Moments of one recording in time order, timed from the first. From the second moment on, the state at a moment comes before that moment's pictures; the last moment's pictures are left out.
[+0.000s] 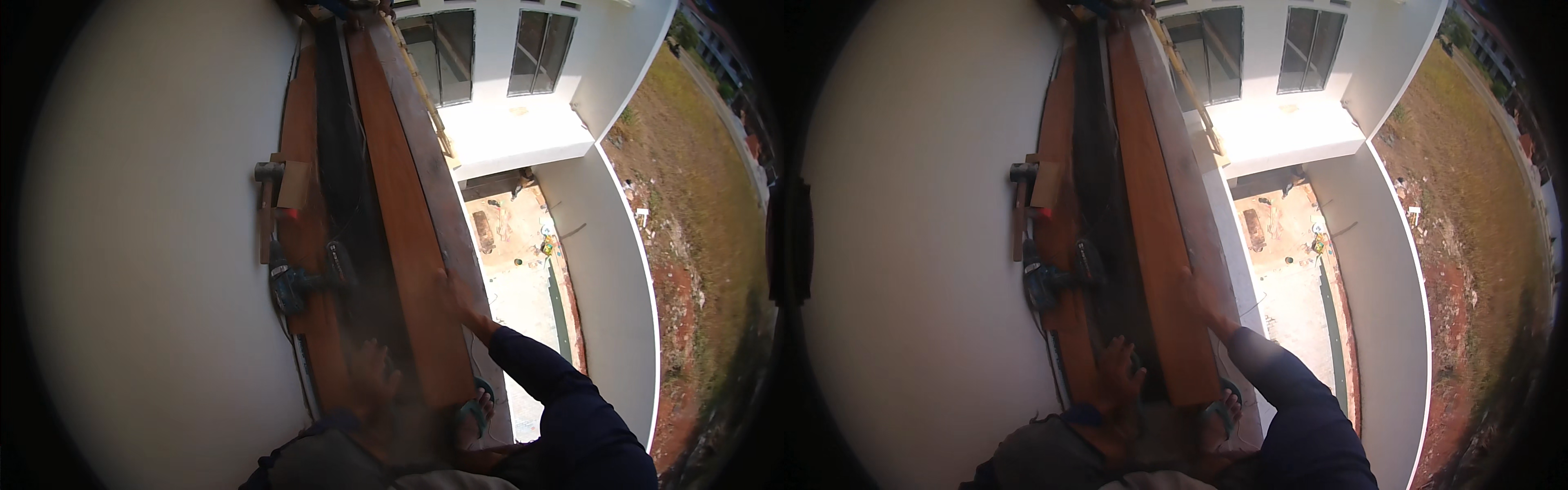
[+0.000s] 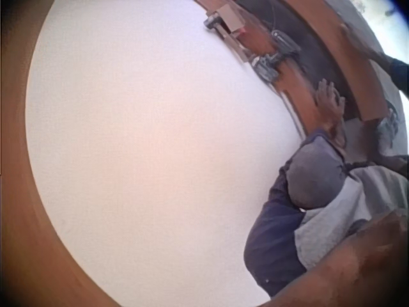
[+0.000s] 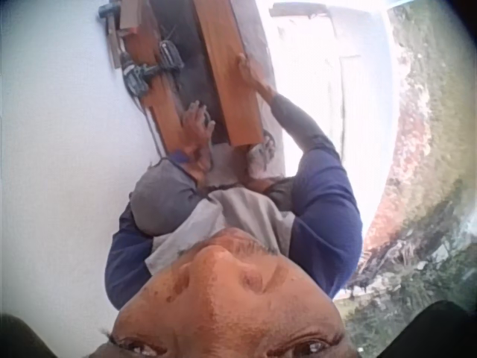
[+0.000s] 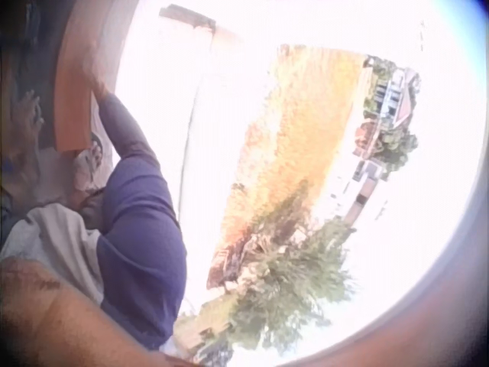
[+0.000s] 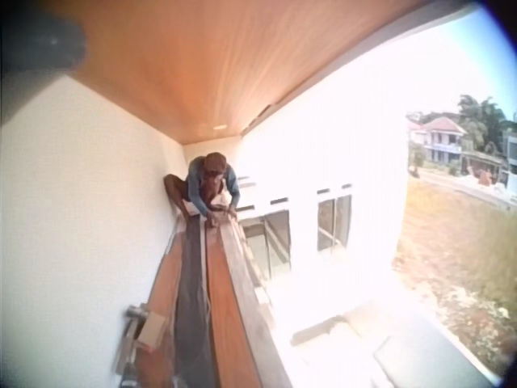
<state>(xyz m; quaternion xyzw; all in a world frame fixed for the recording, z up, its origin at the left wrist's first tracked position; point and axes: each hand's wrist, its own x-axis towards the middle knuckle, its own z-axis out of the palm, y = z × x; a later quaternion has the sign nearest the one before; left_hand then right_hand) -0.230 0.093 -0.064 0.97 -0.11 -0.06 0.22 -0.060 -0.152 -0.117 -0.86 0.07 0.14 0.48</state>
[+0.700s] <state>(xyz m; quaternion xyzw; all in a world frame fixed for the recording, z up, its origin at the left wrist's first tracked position) -0.223 0.095 -0.061 0.96 -0.10 -0.11 0.22 -0.038 -0.212 -0.124 -0.62 0.07 0.36 0.69</state>
